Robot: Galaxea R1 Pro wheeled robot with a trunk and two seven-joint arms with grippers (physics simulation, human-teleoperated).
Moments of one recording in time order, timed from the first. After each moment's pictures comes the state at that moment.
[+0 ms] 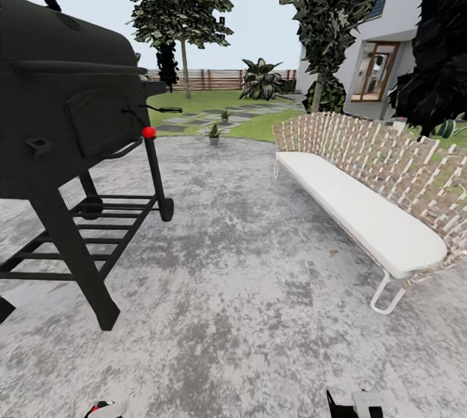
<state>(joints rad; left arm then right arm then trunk) -0.24 0.05 0.24 -0.25 -0.05 -0.61 0.12 -0.38 -0.12 0.00 -0.06 0.01 -0.64 0.00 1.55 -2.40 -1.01</state>
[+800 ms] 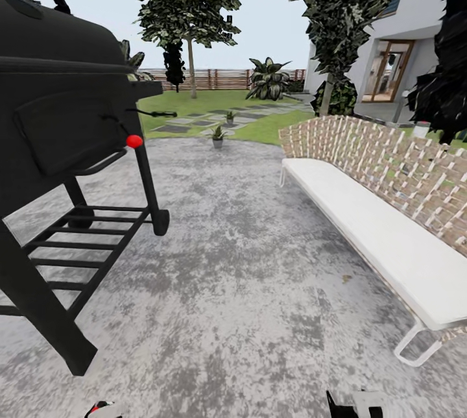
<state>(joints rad) -0.24 0.05 0.24 -0.25 -0.05 -0.61 0.12 -0.38 -0.12 0.00 -0.06 0.01 -0.64 0.00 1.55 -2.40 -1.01</state>
